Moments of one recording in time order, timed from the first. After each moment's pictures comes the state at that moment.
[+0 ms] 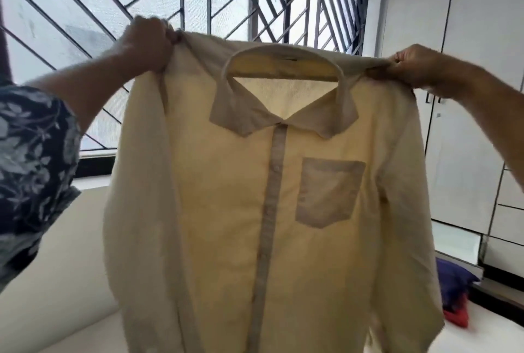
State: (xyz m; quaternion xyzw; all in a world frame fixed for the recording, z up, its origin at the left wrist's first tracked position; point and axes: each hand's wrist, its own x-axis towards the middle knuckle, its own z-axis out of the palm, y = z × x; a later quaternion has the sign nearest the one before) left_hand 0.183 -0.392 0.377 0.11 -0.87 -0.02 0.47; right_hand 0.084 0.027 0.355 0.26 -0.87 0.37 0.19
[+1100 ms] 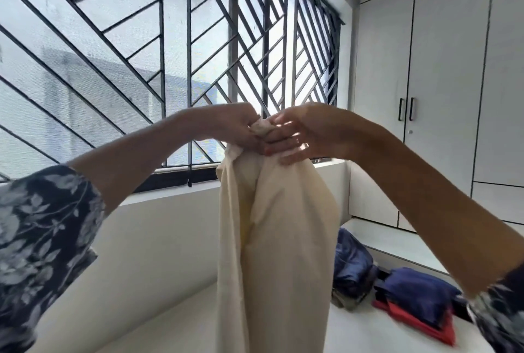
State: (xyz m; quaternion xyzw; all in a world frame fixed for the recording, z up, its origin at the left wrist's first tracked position) left_hand 0.171 -0.250 0.323 -0.20 -0.96 -0.10 0.18; right_hand 0.162 -0.072 0.306 0.35 -0.74 0.56 -0.09
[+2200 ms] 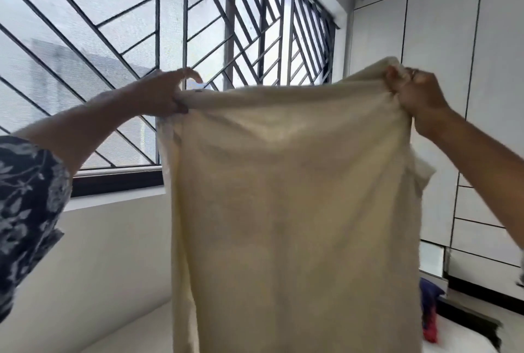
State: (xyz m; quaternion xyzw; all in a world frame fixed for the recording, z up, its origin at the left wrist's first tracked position) left_hand 0.159 -0.360 0.346 -0.11 -0.90 -0.05 0.42; right_hand 0.082 0.062 0.343 0.19 -0.69 0.57 0.39
